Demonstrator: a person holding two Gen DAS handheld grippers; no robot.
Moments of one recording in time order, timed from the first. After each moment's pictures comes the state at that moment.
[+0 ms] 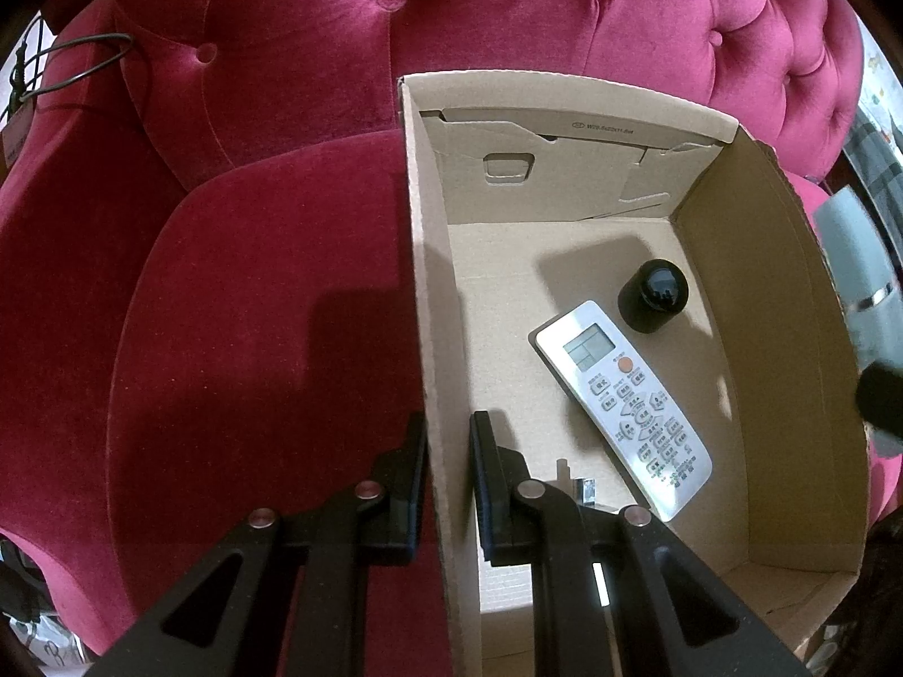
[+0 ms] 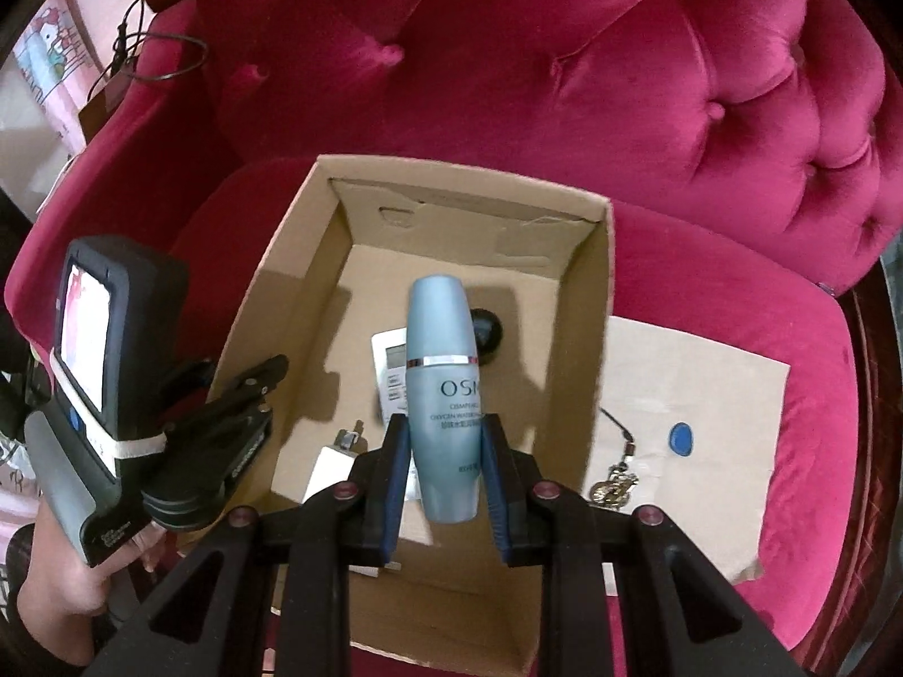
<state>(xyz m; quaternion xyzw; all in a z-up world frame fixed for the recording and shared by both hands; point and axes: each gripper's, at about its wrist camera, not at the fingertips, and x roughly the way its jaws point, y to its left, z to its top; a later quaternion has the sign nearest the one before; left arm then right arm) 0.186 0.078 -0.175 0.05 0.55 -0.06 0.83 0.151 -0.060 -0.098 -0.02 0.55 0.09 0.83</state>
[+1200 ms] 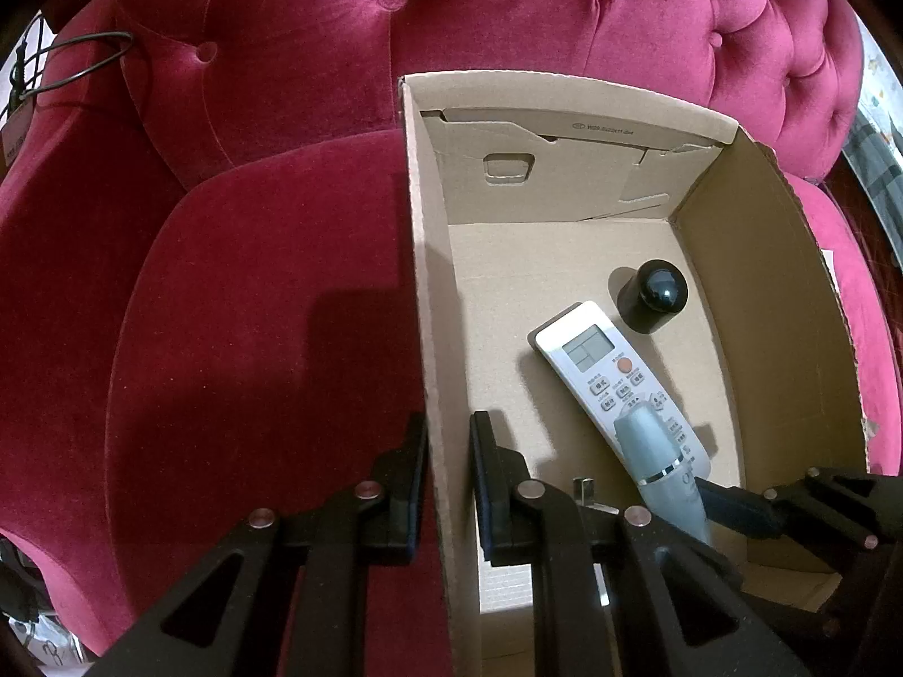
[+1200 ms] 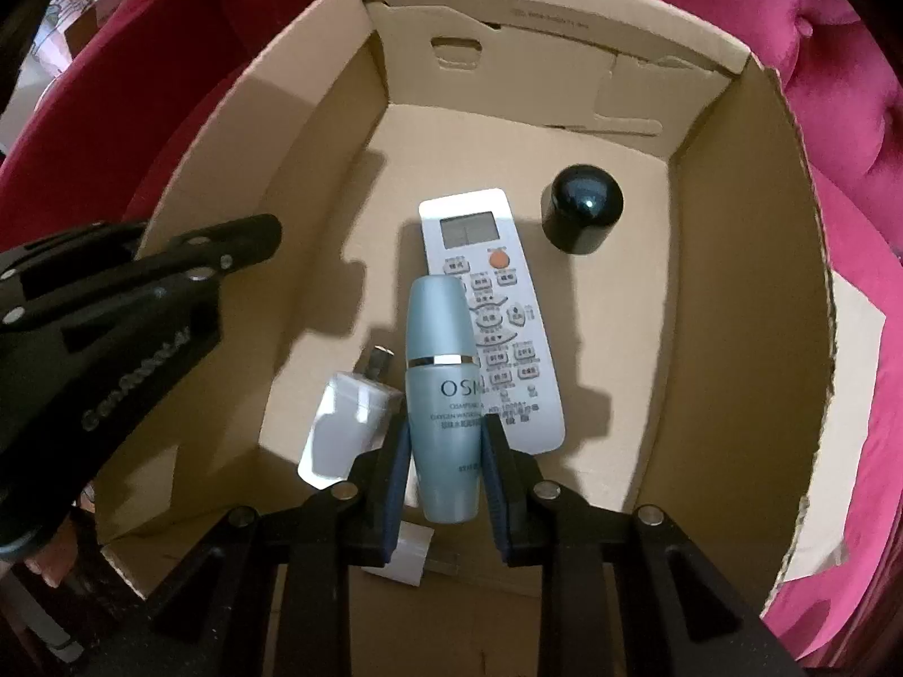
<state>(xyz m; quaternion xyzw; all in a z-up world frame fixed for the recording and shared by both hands) 0.186 0.077 -0.174 0.05 0.55 -0.07 0.83 0.149 -0.024 -0.203 -0.02 0.62 0.11 0.78</state>
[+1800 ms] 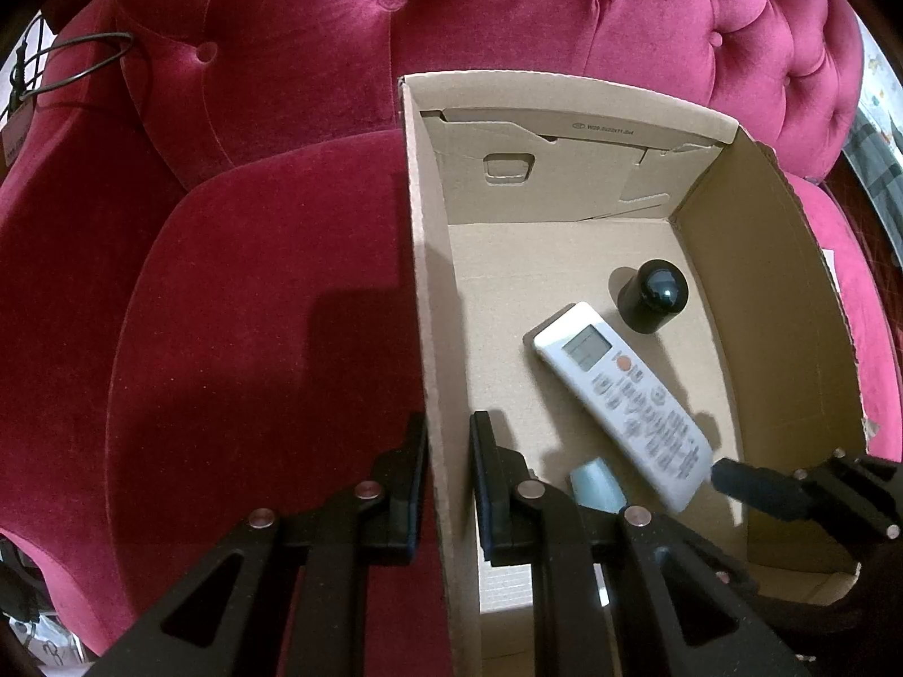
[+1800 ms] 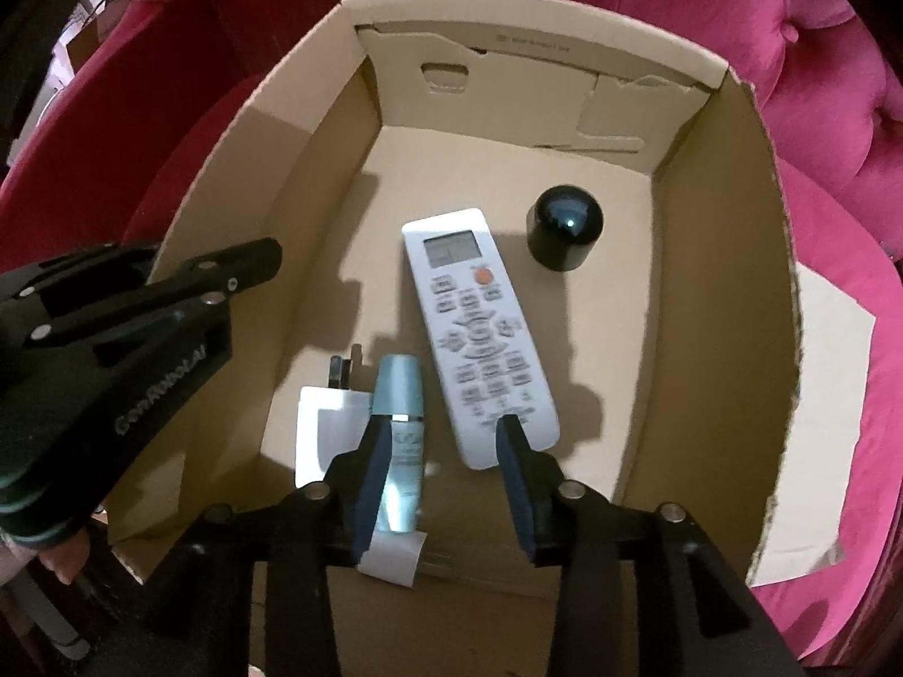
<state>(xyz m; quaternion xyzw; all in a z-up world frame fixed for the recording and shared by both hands) 0.188 0.077 -0.175 0.05 0.55 -0.07 0.83 0.145 -0.031 -0.186 -0.02 0.60 0.11 0.79</state>
